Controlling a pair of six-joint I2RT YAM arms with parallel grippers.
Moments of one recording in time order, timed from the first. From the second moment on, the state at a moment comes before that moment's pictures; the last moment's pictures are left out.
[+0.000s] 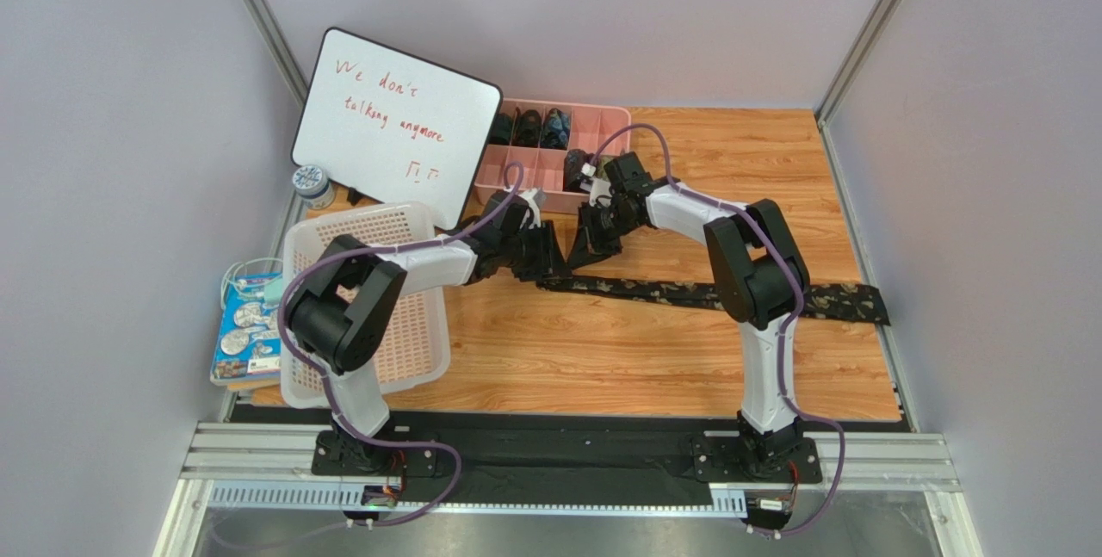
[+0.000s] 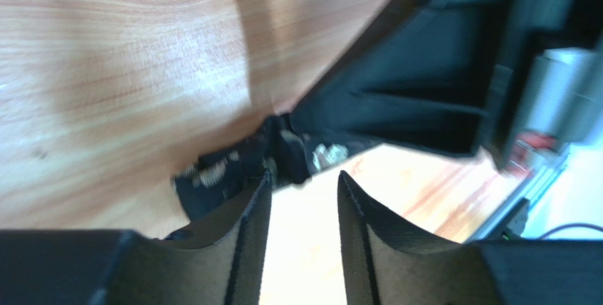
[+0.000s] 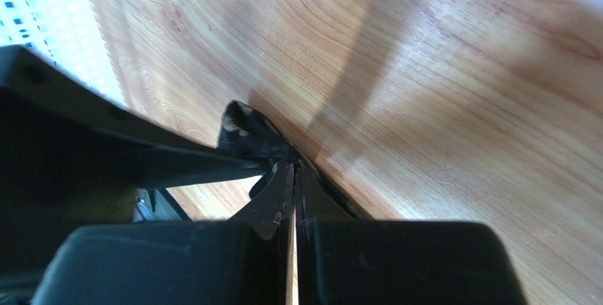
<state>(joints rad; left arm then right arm) -0.59 1.81 0.98 0.06 0.32 -0.67 0.44 2.11 1.45 -0.45 -0.64 0.37</state>
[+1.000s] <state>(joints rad) -0.52 1.79 0.96 -0.03 0.35 -0.66 0.44 2.07 1.41 -0.49 -0.65 0.29</state>
